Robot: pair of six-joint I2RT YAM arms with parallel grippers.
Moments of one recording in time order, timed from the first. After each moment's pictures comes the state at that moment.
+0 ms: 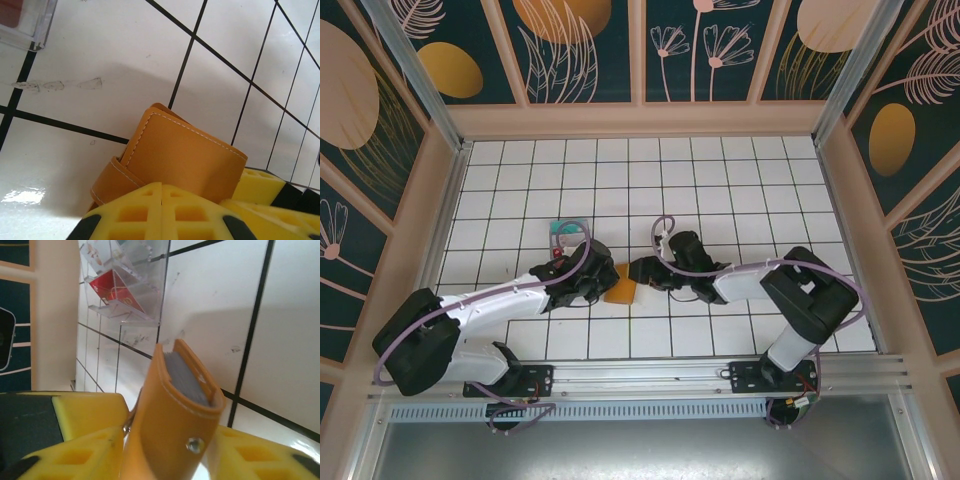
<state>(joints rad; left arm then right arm) -0.83 1.33 0.65 -0.20 -0.05 -1.32 0.77 1.64 0.58 0.50 -0.50 0.97</state>
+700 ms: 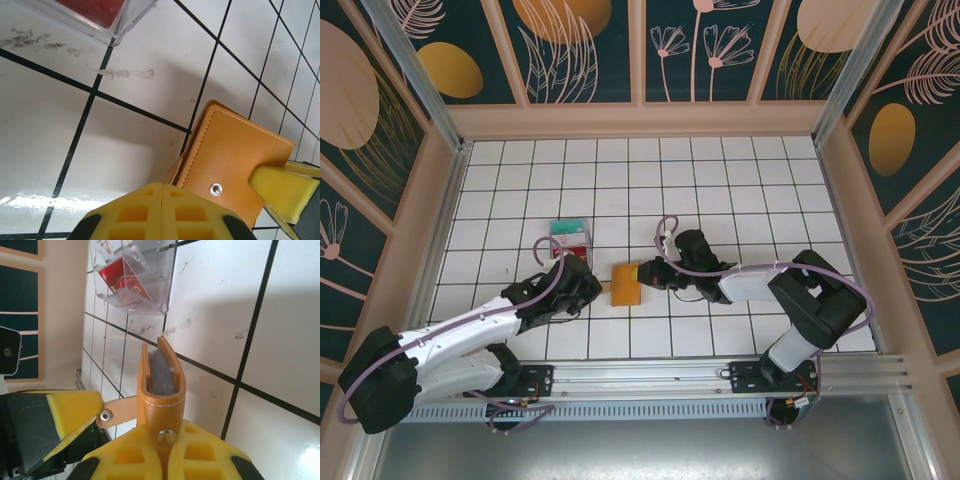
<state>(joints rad) -0.83 1.05 0.49 -0.28 -0.08 -1.33 0.74 1.59 0.55 0.44 -0.56 0.92</state>
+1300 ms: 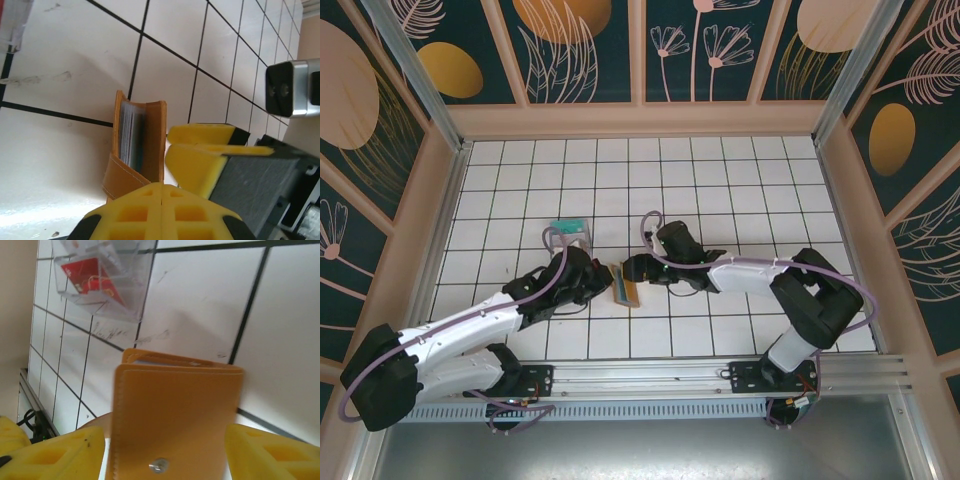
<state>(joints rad) -0.83 1.07 0.55 -0.18 -0.01 -1.24 0.82 1.60 0.75 0.10 -0.39 0.76</state>
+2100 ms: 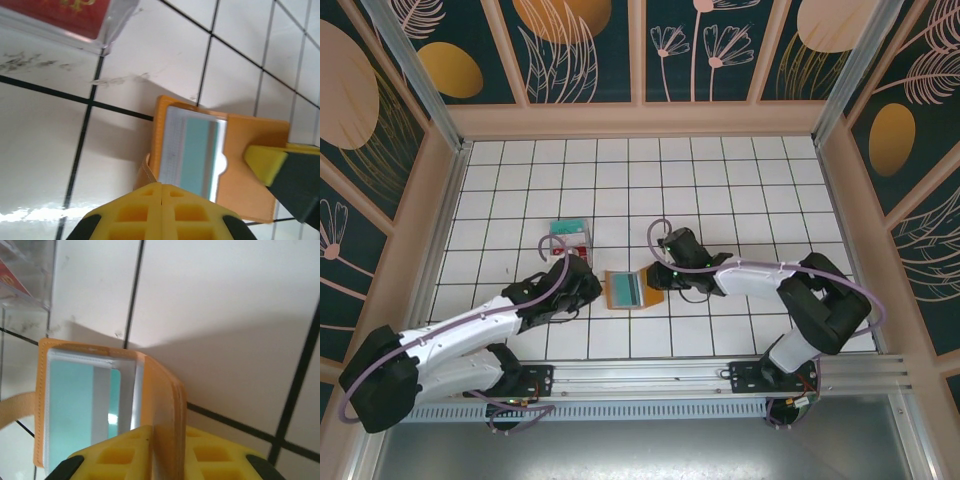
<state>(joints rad) -0.83 1.07 0.49 -0.29 -0.10 -1.19 0.79 1.55 0.67 -0.04 -0.24 0.69</state>
